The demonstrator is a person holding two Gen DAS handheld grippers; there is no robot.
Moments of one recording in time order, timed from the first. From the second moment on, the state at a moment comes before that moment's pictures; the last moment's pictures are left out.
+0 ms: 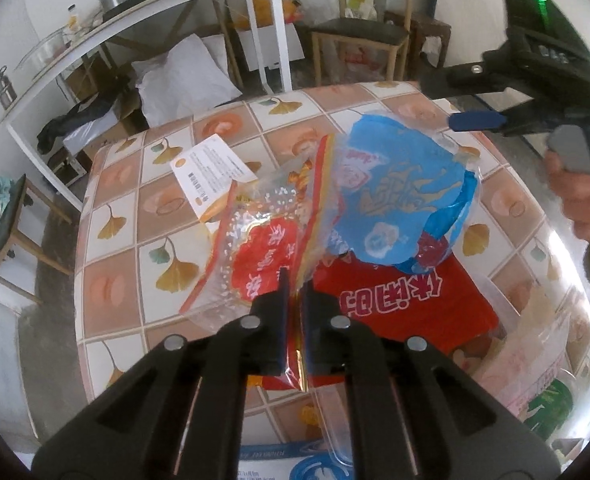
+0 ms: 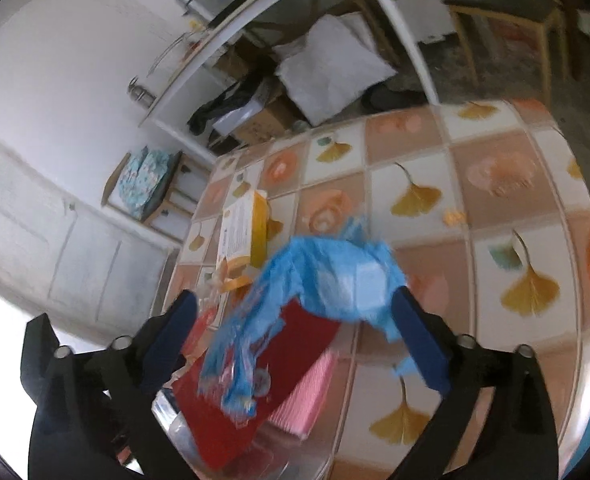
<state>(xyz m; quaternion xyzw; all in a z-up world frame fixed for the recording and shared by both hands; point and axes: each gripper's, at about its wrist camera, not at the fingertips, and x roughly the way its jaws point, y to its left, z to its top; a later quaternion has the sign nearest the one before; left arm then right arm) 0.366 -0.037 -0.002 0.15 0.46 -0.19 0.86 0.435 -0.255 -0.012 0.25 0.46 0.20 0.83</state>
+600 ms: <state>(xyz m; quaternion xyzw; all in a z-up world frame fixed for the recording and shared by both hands) 0.365 -0.032 -0.005 0.12 0.46 -0.20 0.86 0.454 -0.218 -0.060 0.20 0.51 0.25 0.80</state>
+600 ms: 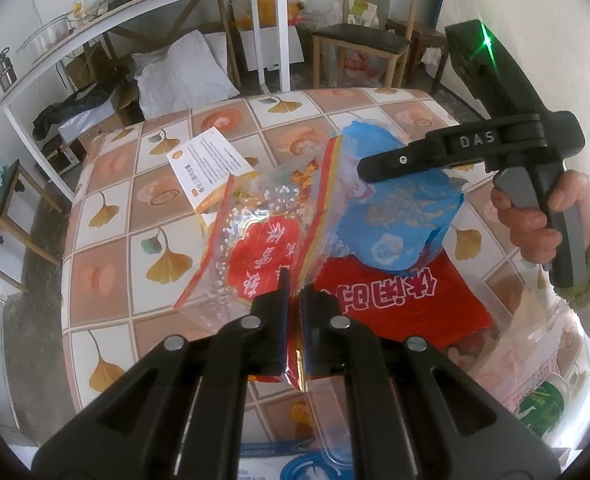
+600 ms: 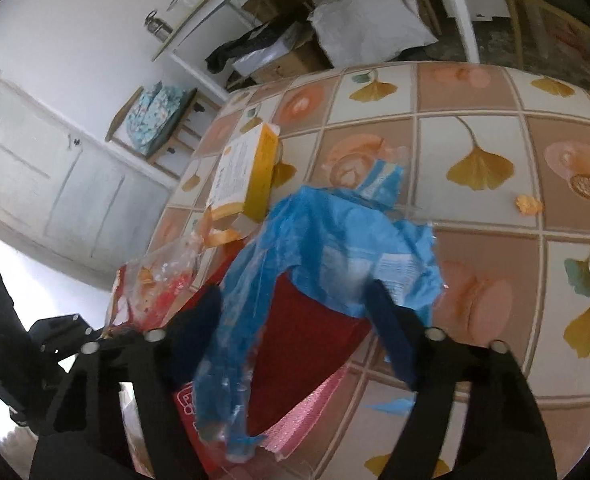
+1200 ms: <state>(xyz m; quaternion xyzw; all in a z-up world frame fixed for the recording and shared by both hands) 0.343 0.005 0.029 0.07 0.40 -0.16 0.90 0.427 -0.271 -0.030 0.30 0.43 0.21 0.83</state>
